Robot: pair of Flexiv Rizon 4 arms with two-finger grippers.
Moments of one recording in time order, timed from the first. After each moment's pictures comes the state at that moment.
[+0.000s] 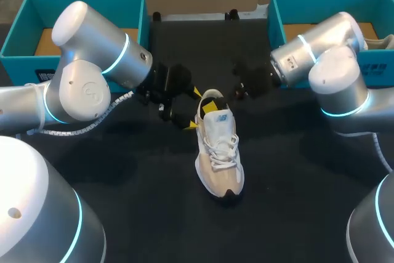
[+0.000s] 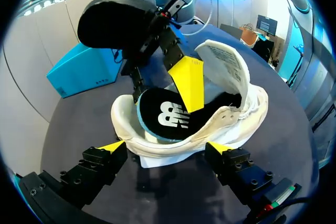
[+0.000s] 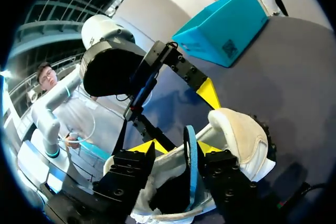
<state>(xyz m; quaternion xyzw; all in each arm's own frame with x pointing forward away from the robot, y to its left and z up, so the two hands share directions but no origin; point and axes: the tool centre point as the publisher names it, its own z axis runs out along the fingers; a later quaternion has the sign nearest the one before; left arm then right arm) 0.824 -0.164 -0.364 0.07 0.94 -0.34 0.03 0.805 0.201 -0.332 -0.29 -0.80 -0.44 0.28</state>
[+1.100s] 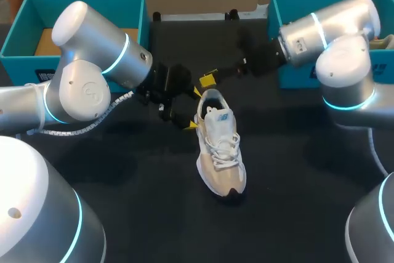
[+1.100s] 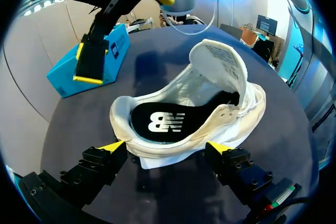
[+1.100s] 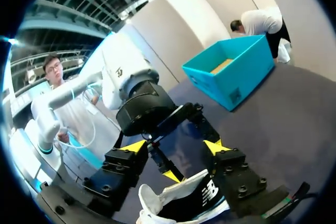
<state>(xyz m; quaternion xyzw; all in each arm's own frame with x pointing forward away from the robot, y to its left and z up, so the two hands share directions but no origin) 0.824 -0.164 -0.364 0.07 0.94 -0.34 0.03 0.834 0.203 -0.263 -0.26 -0.79 -0.52 0.20</state>
